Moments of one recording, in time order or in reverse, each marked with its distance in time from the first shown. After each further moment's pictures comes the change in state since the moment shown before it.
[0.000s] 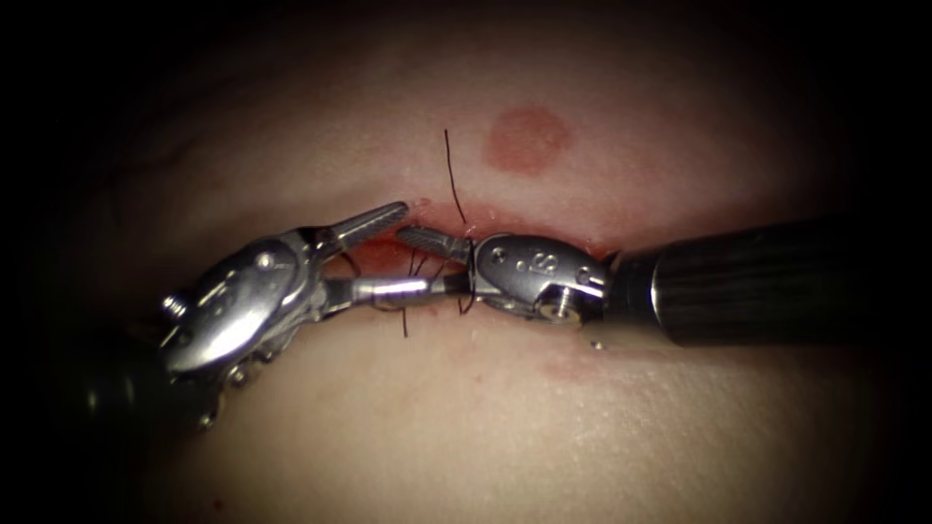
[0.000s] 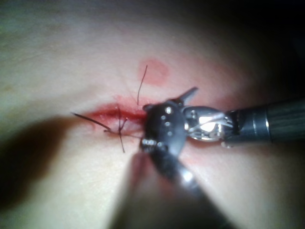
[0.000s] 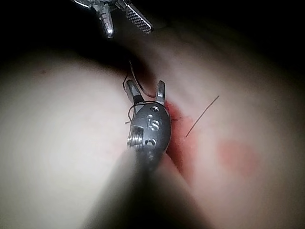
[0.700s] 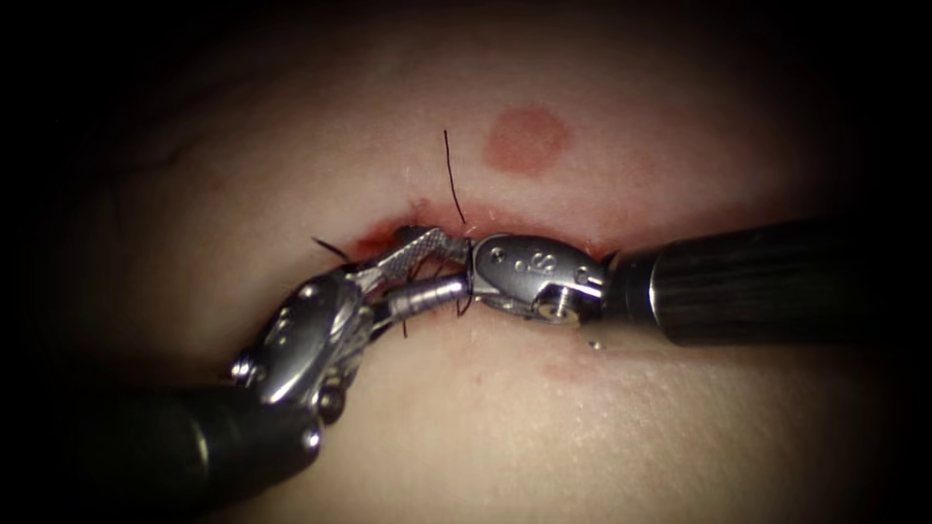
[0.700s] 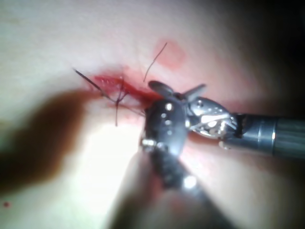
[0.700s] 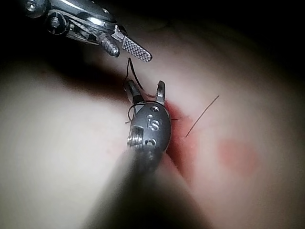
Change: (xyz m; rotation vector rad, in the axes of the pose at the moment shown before) right arm 0.000 0.000 0.000 -0.001 0.000 0.000; left arm -0.005 -0.001 0.001 0.141 0.168 0.104
